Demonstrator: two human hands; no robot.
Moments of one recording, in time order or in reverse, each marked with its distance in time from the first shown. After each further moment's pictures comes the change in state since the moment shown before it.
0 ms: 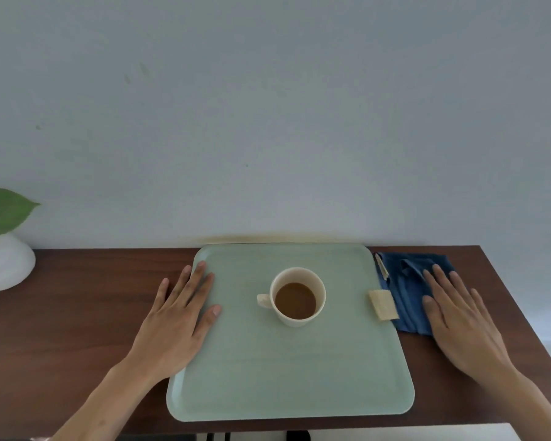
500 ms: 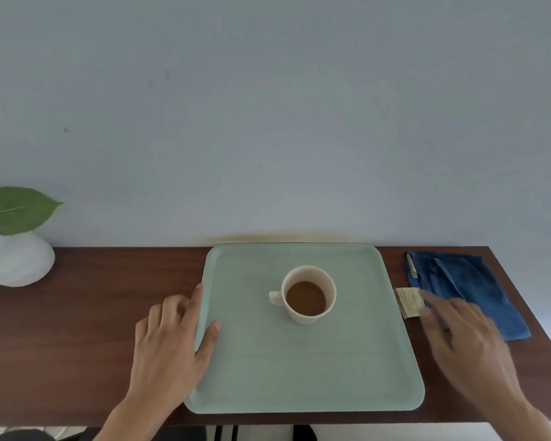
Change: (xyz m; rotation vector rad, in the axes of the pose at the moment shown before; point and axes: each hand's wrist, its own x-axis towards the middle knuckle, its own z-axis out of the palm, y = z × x) left_hand -0.050 0.018 -0.012 0.045 0.242 -0.185; right_hand -0.046 -0.044 -0.013 0.084 0.319 -0.133
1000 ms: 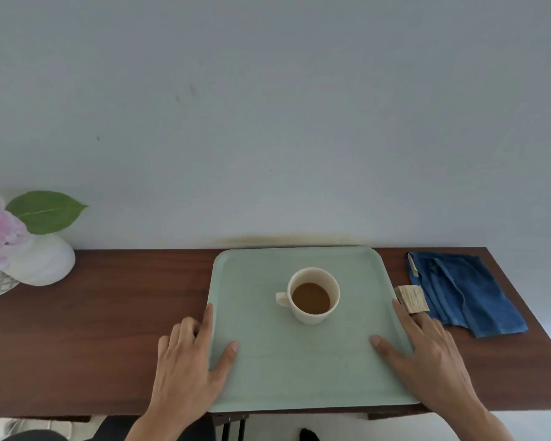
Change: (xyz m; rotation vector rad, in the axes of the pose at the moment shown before) left_hand -0.036 -0.001 0.011 -0.125 -0.022 0.013; right_hand -0.032 -0.039 0.029 -0.002 -0.297 0.126
